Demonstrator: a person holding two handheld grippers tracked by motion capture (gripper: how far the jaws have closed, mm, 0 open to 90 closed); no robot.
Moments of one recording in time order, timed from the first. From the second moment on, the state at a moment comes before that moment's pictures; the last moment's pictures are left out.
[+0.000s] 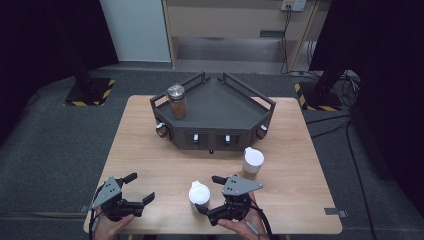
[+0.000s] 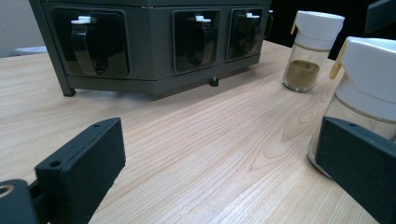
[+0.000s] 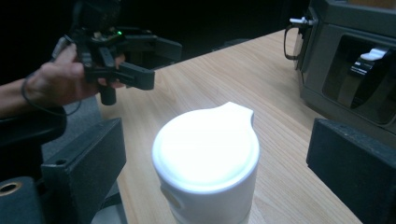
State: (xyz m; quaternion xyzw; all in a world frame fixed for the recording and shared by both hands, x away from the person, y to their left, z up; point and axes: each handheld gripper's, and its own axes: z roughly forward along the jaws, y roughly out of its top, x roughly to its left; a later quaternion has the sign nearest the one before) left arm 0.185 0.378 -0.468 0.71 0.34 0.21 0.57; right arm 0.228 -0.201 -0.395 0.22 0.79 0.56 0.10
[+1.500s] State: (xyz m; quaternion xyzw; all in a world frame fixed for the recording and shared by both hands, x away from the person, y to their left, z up) left arm 0.185 0.377 -0.467 0.72 0.34 0.21 0.57; right arm 0.226 -0.175 -0.401 0.22 0.81 0.52 0.13
